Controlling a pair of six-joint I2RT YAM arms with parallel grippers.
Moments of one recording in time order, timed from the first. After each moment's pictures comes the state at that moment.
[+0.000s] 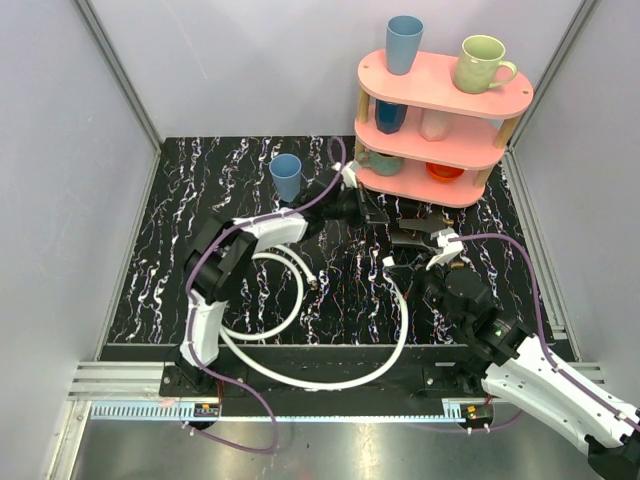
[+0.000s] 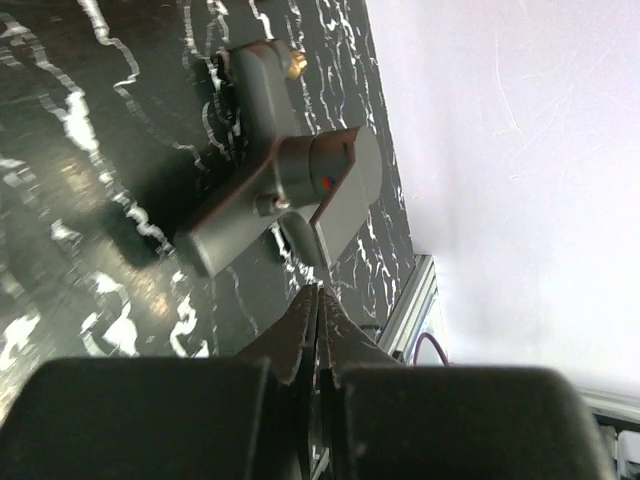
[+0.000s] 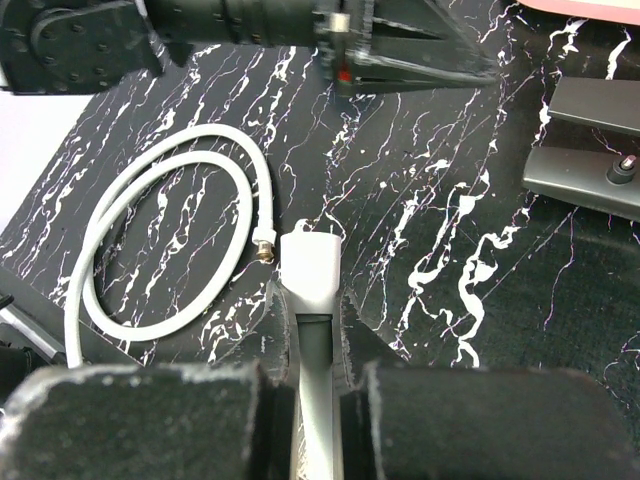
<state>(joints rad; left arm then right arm) -0.68 2.09 1.43 0.28 0.51 -0.96 0.79 0.52 0.46 -0.17 0.20 0.48</state>
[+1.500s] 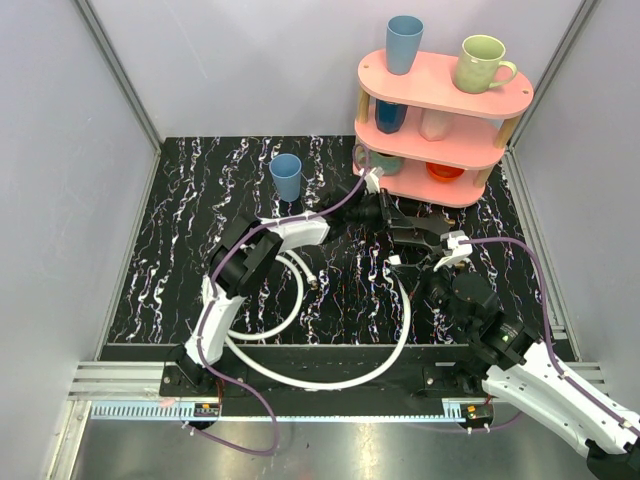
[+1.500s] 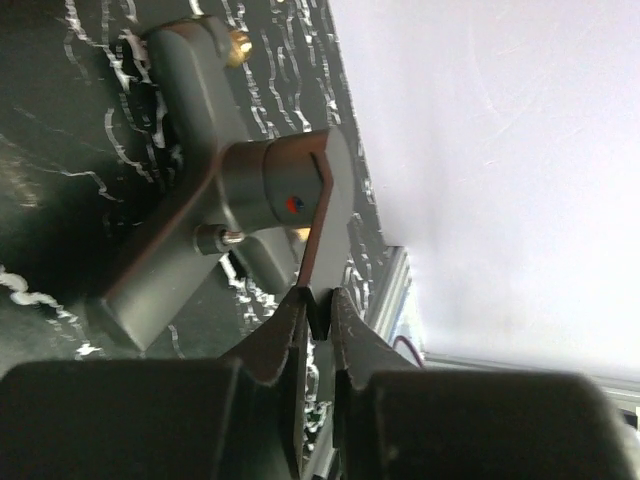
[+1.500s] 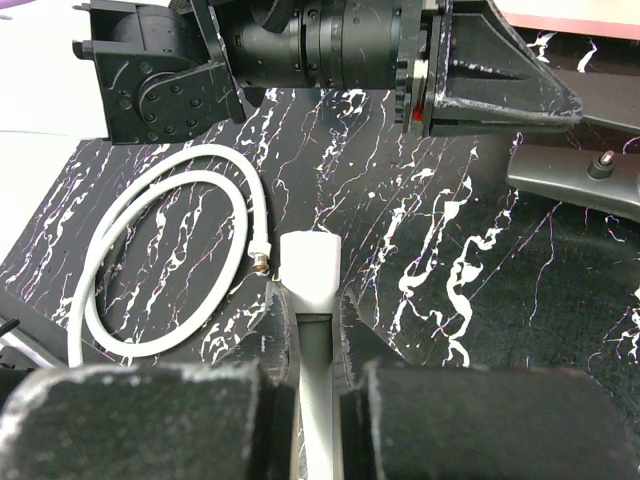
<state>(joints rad) -0.75 2.24 1.56 0.34 0.54 -1.02 0.79 0.46 0.46 -0.21 0.25 0.51</state>
